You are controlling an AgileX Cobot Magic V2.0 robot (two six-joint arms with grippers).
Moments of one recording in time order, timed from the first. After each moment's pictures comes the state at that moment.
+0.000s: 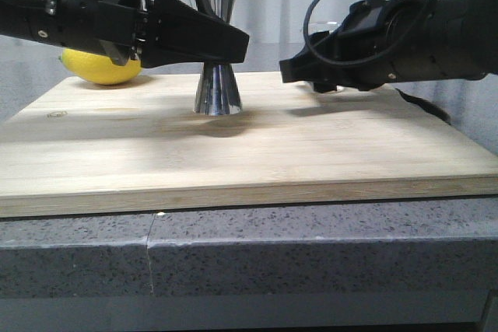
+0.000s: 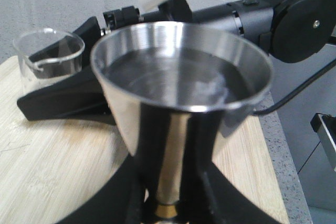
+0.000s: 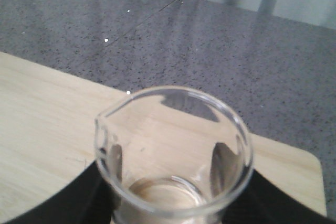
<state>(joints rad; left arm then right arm) -0.34 1.76 -1.00 -1.64 1.15 2.09 0.42 1.74 -0.78 0.12 -0.66 -0.21</state>
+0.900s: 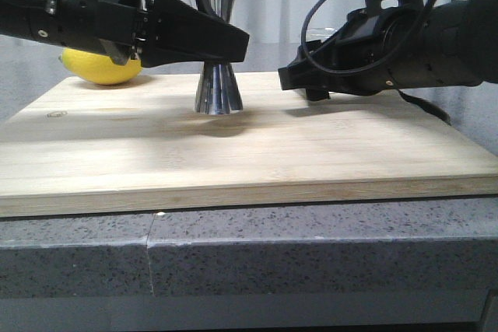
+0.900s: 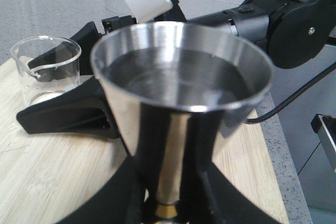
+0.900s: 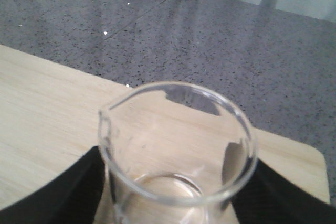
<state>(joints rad) -0.34 1.76 -1.00 -1.65 1.15 2.09 0.42 1.76 -0.79 0.12 -0.67 -0.21</state>
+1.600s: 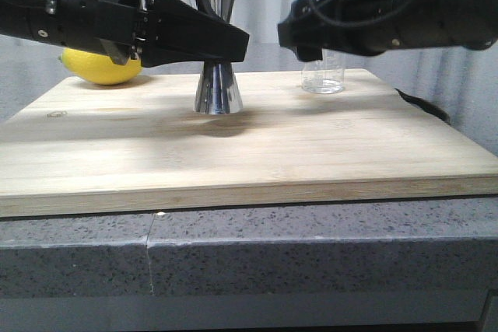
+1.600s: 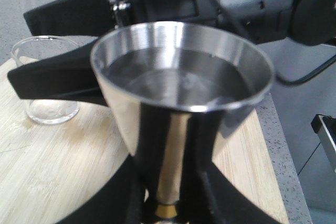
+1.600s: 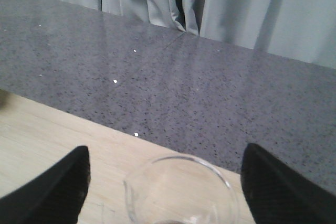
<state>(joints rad) -0.34 1.76 -1.00 -1.65 1.15 2.09 0.44 1.64 -0.79 0.12 -0.65 -0.21</state>
